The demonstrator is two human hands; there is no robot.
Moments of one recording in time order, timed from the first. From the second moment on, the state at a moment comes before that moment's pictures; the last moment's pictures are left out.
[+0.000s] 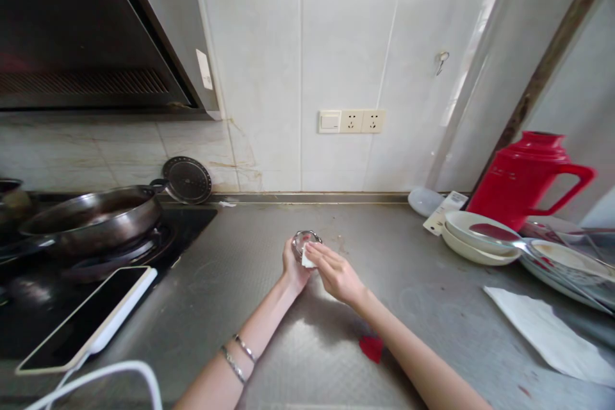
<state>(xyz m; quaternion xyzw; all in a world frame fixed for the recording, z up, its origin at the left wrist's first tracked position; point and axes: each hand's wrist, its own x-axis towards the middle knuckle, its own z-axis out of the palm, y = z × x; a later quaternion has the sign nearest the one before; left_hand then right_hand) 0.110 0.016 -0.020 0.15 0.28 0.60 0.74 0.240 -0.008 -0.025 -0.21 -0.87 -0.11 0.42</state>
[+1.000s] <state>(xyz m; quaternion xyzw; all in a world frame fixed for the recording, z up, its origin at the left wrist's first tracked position) 0.113 0.008 -0.017 0.25 0.29 0.56 0.74 0.256 0.009 -0.030 -0.34 -0.77 0.04 0.54</state>
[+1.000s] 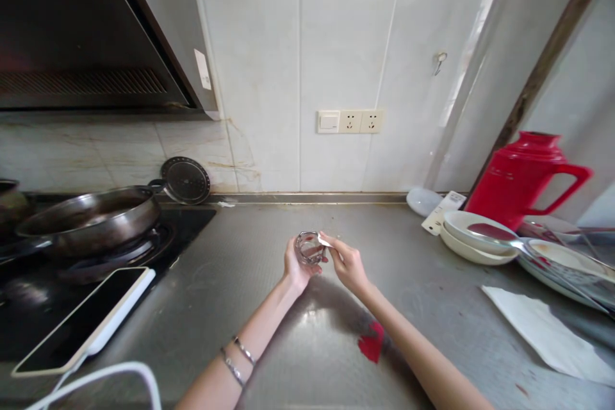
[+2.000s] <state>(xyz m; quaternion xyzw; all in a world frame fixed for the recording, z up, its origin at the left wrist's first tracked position) 0.129 0.000 -0.024 0.33 0.34 0.51 0.72 0.254 0.006 -0.022 -0.27 -0.84 -0.04 0.47</state>
